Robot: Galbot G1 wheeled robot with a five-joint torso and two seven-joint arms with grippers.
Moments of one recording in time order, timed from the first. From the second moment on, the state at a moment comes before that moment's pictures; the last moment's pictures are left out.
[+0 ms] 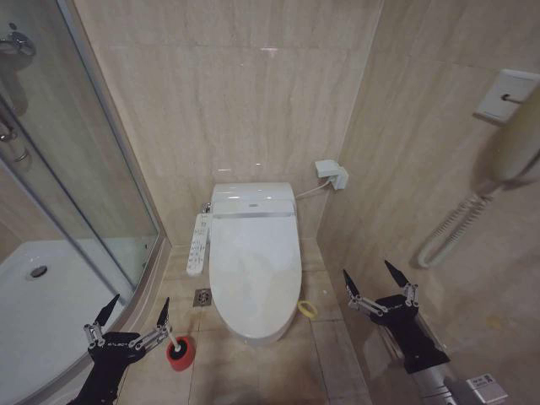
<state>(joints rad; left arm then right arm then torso) 2.02 -1.34 -0.76 -2.48 -0.20 -0.06 -0.01 -1.80 1.54 0.81 2.42 0.23 0.05 -0.33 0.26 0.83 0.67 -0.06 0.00</state>
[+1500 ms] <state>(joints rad) 2.02 -1.34 -0.76 -2.48 -0.20 -0.06 -0.01 -1.80 1.54 0.81 2.42 0.23 0.05 -0.33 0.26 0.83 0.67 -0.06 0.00</state>
